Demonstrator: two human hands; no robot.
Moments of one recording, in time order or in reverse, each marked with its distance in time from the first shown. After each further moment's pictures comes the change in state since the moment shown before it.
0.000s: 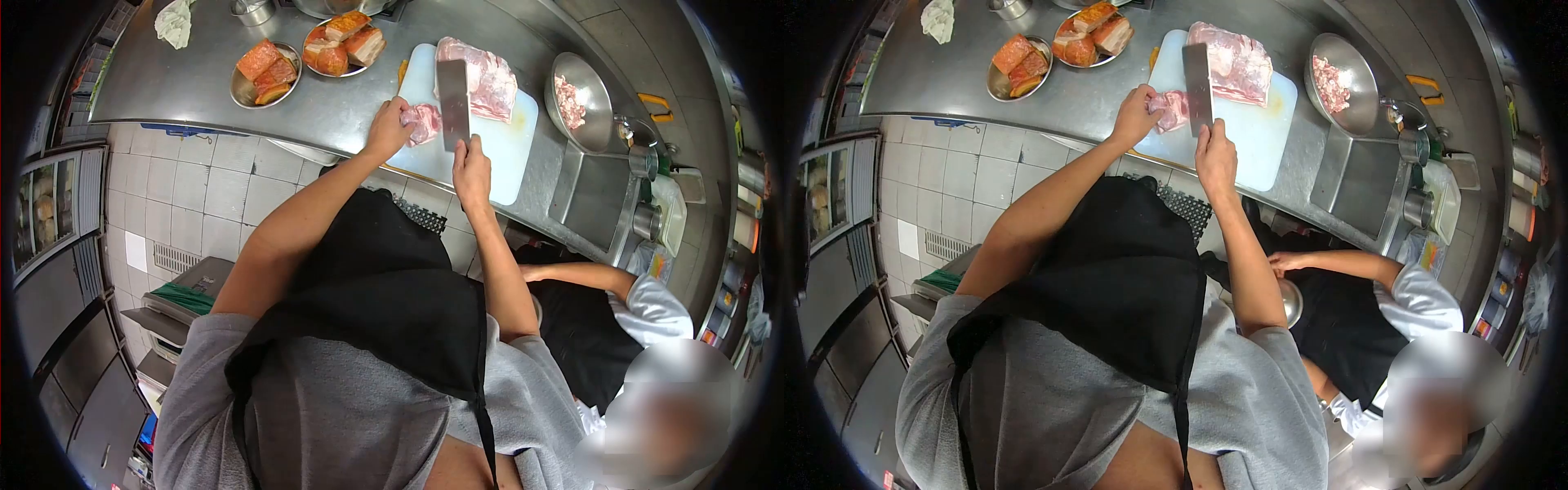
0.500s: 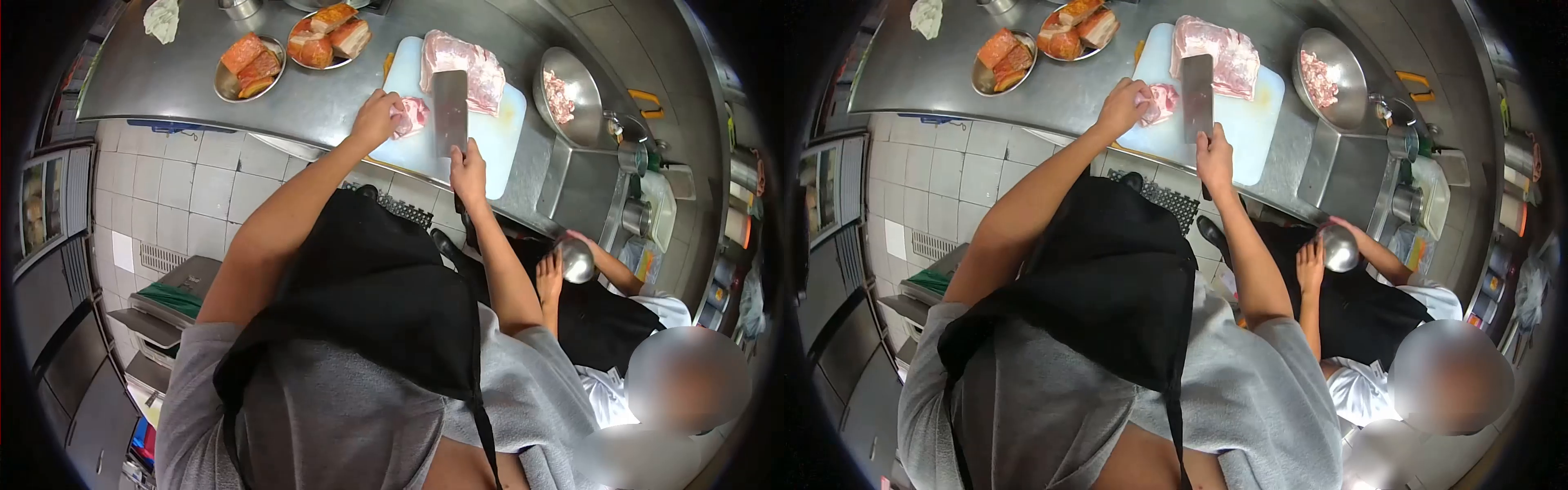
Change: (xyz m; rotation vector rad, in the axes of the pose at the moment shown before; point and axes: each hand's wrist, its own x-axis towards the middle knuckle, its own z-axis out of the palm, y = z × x) left_hand -0.004 0.014 -0.008 0.106 -0.035 0.112; right_hand -0.006 0.044 -0.007 0.259 -0.130 0.107
